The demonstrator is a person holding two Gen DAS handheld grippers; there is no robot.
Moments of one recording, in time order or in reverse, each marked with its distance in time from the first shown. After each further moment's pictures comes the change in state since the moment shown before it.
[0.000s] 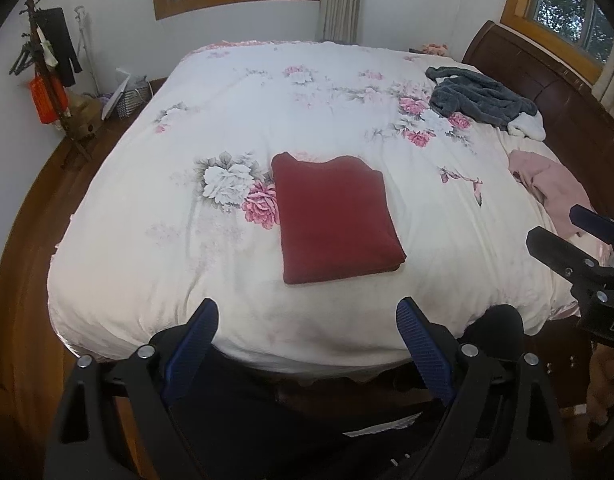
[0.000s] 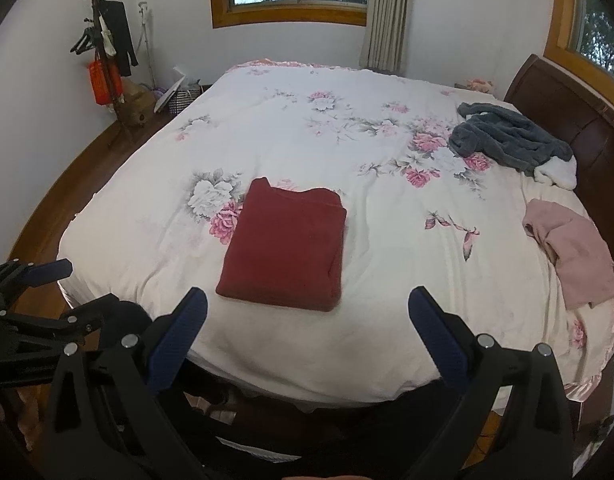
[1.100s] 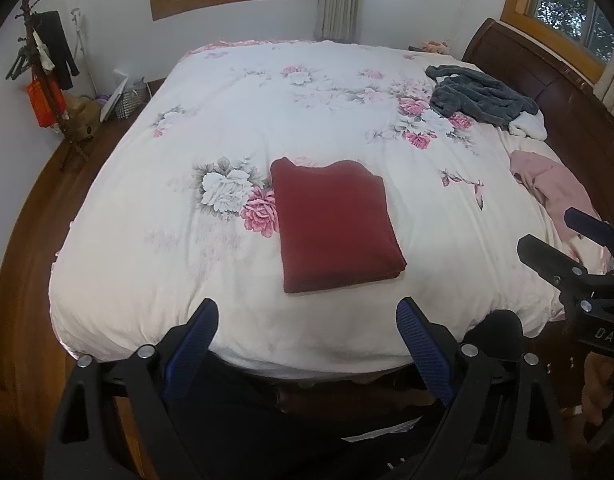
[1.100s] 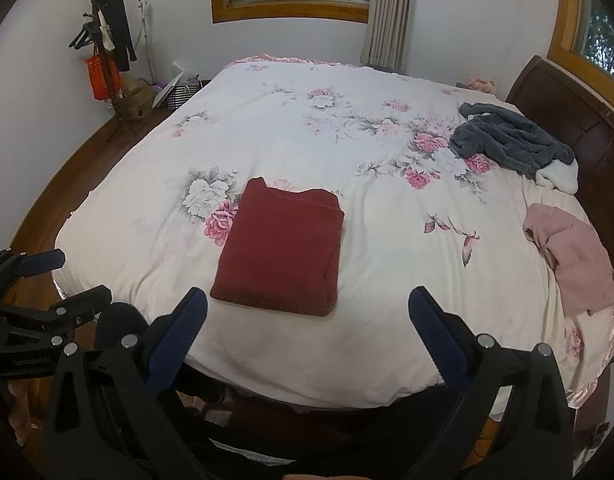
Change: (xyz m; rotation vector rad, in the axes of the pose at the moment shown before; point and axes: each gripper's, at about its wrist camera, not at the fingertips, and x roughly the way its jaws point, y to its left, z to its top) left arm 0.001 -0.004 0.021 0.007 0.009 0.007; right arm 0.012 -0.002 0.016 -0.011 0.014 -0.009
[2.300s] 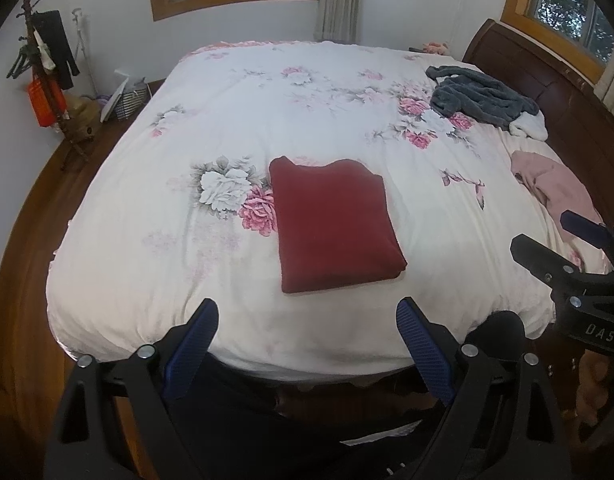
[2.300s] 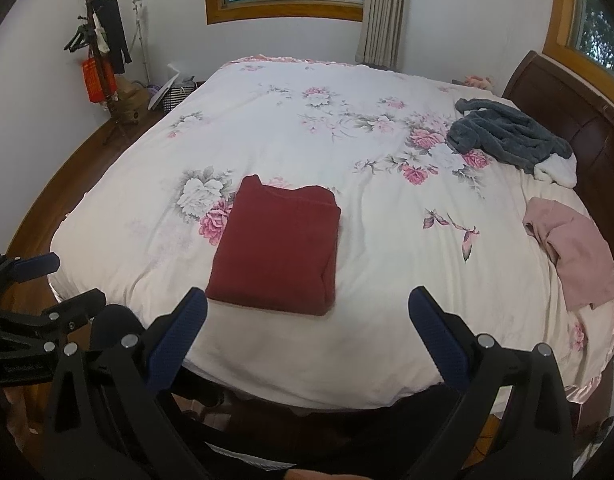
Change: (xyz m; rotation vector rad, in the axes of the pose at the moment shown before) left arm 0.008 -0.007 -0.009 -0.007 -0.009 0.004; right arm 0.011 -0.003 -0.006 0.018 -0.003 -0.011
